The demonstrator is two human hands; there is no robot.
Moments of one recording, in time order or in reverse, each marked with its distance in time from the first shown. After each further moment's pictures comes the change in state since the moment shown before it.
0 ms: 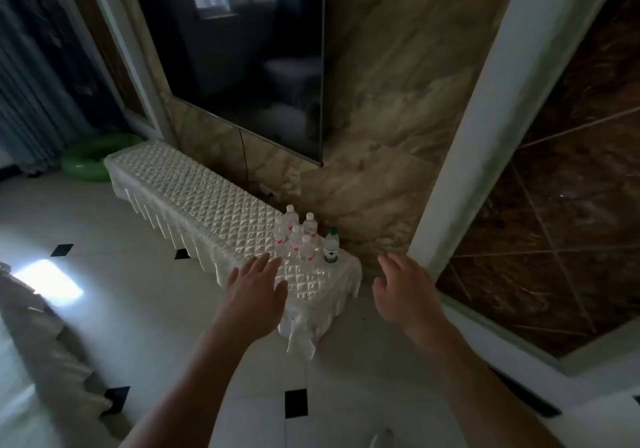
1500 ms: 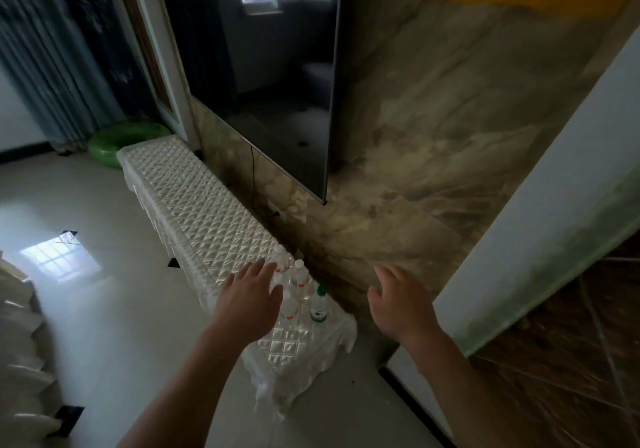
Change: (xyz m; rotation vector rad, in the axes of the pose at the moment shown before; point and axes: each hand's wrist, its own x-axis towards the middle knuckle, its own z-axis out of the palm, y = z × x) left_hand 0.258 0.055 0.044 -0.006 0.045 -0.197; right_hand 0.286 0.092 -0.020 0.047 -0.110 -0.182
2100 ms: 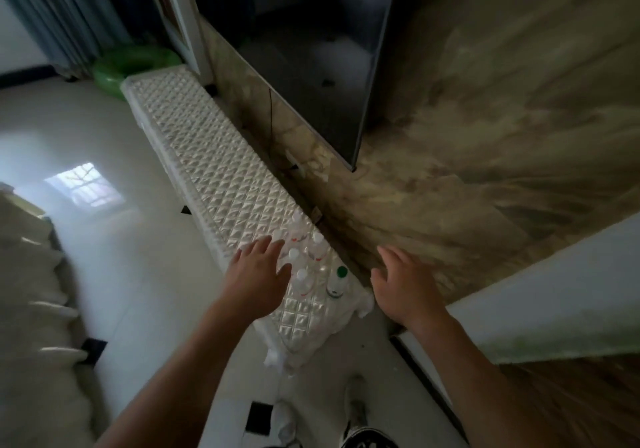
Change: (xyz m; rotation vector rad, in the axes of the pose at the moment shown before) left_hand 0.096 -0.049 0.047 -0.027 -0.103 -0.078; right_hand 0.122 -0.007 0.060 0.026 -0.160 -0.026
